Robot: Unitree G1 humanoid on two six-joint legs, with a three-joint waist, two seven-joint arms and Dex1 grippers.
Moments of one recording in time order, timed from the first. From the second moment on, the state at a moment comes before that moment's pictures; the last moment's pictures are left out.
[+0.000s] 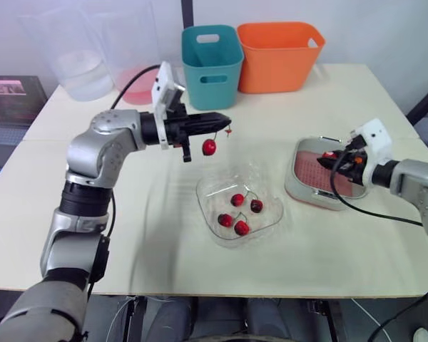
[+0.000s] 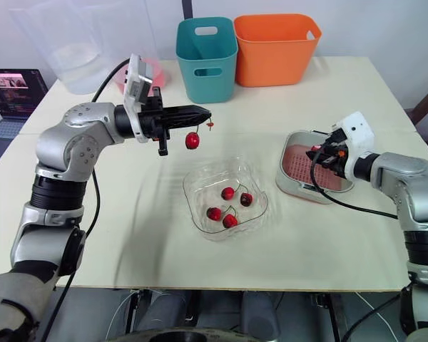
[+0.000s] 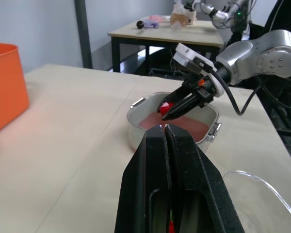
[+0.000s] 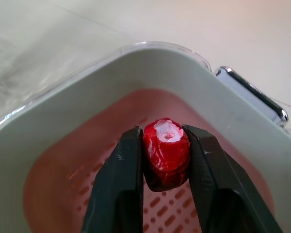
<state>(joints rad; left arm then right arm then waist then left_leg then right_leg) -0.88 0.47 -0.05 0.08 -0.53 0.59 -1.08 -0.44 -0.92 -0.13 0.01 0.46 0.76 0.70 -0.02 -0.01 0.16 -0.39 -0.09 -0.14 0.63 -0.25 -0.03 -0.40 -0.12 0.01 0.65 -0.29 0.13</state>
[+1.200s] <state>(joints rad) -0.94 0.45 0.07 0.01 -0.75 0.76 -1.04 -0.65 -0.40 -0.18 -0.37 1.24 1.22 0.37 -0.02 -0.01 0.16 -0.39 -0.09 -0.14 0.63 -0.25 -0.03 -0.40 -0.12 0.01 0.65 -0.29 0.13</state>
